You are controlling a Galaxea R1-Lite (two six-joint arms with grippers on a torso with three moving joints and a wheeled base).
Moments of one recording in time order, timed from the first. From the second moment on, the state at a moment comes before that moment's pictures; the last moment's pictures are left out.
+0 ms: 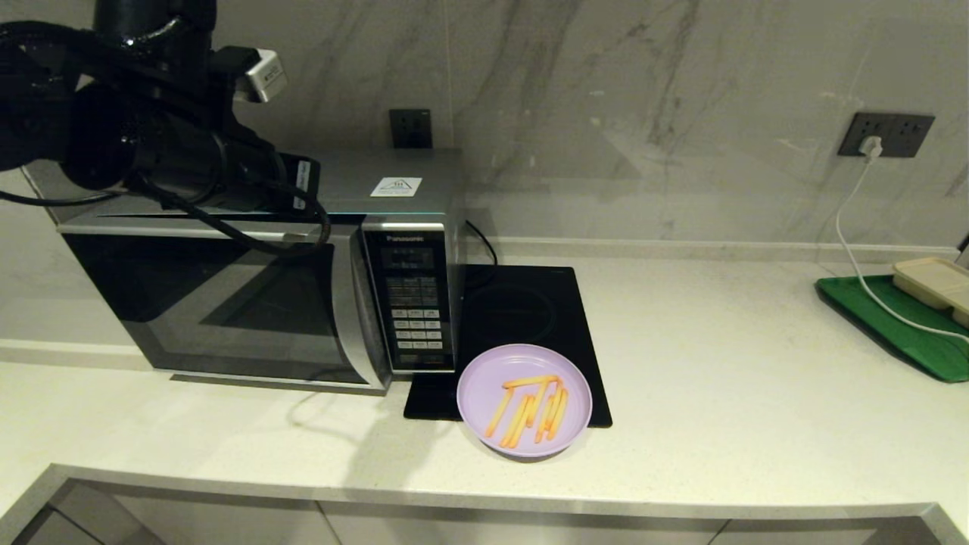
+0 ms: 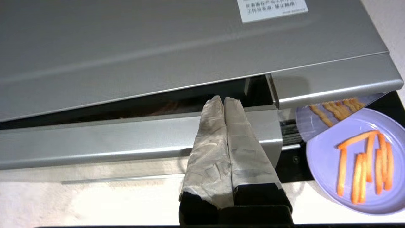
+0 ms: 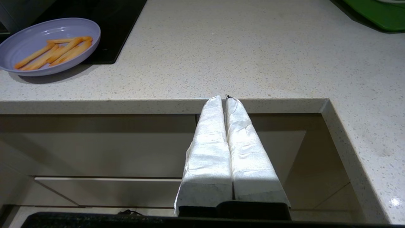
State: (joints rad) left arm -0.35 1.73 -1.74 0.46 0.23 0.01; right arm 0.00 0.00 -0.07 0.17 -0.04 0.09
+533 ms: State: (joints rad) left arm -0.33 1.83 -1.80 0.45 0.23 -0.02; right arm 0.00 0.00 -0.07 0.17 -0.04 0.09
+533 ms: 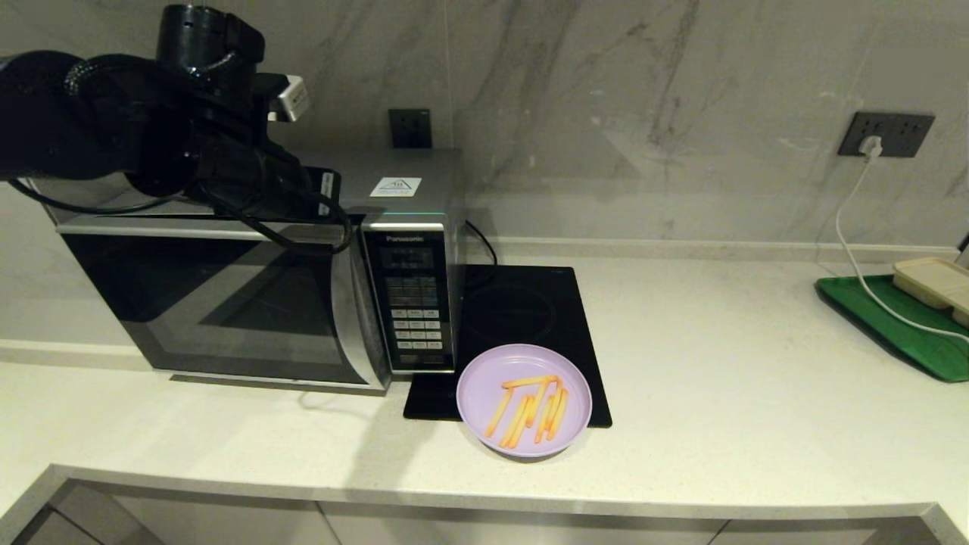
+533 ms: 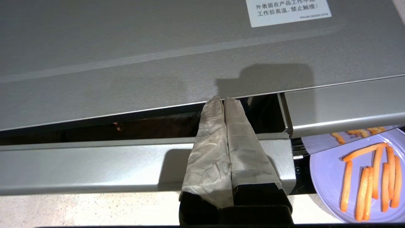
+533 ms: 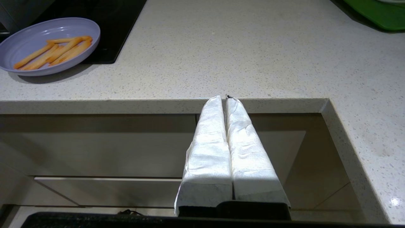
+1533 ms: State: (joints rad) left arm -0.34 1.72 -1.66 0.47 0.28 0.00; right arm 0.00 0.00 -0.07 0.17 -0.04 0.09
